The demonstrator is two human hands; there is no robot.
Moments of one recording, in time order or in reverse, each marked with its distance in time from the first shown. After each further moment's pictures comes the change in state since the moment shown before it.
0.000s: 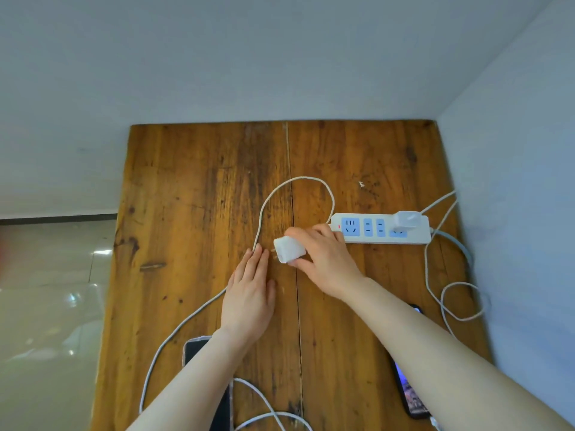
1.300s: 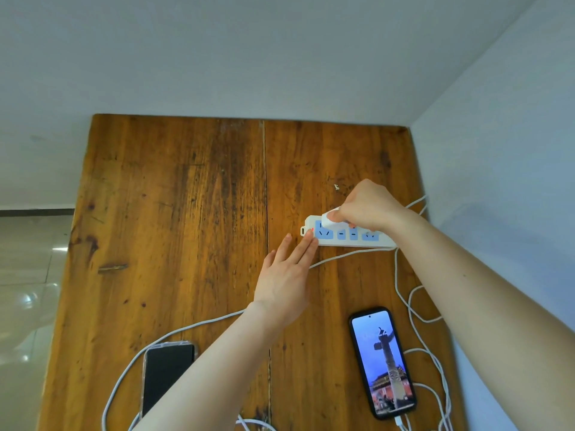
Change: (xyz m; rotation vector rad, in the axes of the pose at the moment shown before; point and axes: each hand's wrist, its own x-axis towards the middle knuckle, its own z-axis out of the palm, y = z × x) left_hand 0.040 0.094 0.010 0.043 -0.236 0.200; right_hand 0.039 0.046 -0.124 -0.127 -0.210 0.592
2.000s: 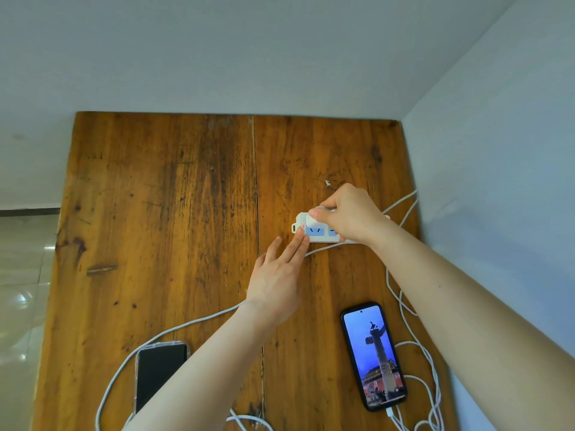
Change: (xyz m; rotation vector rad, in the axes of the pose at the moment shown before) left_hand -0.001 0.002 0.002 -0.005 -0.018 -0.018; right_hand -0.017 -0.004 0.013 0.130 0.036 -0.161
